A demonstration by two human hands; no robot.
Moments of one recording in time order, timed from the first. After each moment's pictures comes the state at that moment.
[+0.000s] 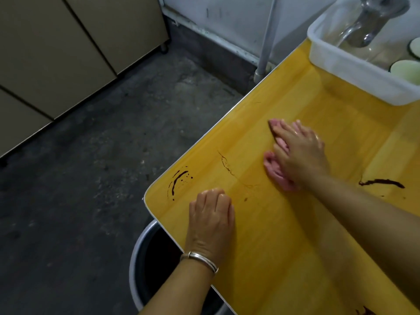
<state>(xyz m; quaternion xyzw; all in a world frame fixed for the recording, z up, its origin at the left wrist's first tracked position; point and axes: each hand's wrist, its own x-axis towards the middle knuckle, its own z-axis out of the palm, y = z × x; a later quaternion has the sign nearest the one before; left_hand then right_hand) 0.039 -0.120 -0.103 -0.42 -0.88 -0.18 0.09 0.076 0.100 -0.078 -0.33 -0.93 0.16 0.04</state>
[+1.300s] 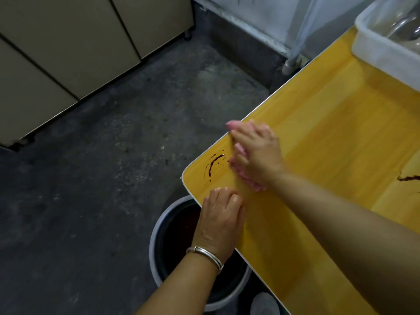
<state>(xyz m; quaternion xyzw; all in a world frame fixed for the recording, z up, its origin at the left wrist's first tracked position) 0.031 -0.179 -0.095 -0.43 -0.87 -0.25 0.04 0.010 -0.016 -0.076 -0.16 -0.97 0.20 0.03</state>
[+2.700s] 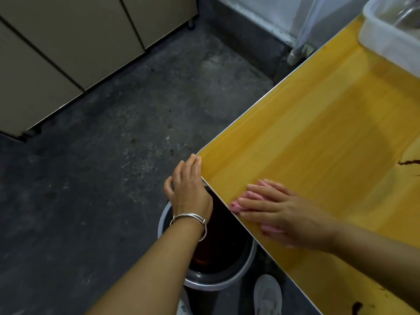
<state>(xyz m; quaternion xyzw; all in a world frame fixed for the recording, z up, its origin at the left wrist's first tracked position) -0.007 -0.216 -0.073 -0.17 -0.97 -0.14 -0.13 0.129 -0.045 -0.078 0.20 -0.97 0.13 -0.02</state>
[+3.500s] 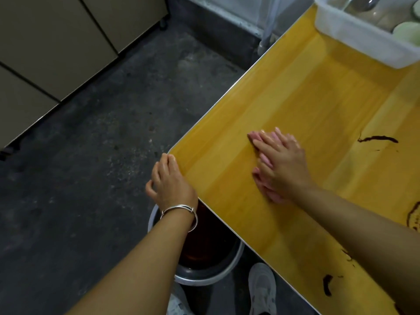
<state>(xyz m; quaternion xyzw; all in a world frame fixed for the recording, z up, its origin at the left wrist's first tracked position) 0.009 -0.186 -0.062 -0.10 -0.98 -0.11 -0.13 0.121 -0.005 -0.086 -0.24 -0.96 0.17 0.05</state>
